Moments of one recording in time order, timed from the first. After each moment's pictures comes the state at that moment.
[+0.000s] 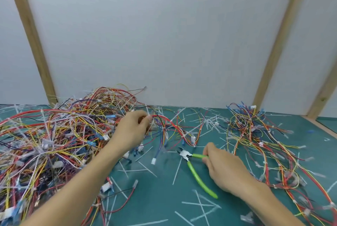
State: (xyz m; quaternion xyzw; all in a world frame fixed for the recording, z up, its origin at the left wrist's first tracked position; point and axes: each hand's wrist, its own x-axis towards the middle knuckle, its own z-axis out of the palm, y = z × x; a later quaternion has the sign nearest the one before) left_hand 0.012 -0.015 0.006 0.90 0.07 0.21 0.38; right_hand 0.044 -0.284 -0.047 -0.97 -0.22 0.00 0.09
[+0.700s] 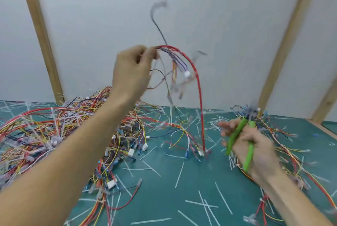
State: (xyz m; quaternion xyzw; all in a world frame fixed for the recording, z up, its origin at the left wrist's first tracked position) left_hand -0.001 -0.038 0.129 0.77 -0.01 0.45 0.46; right_hand 0.058 -0.308 -0.013 -0.53 -0.18 0.07 0.82
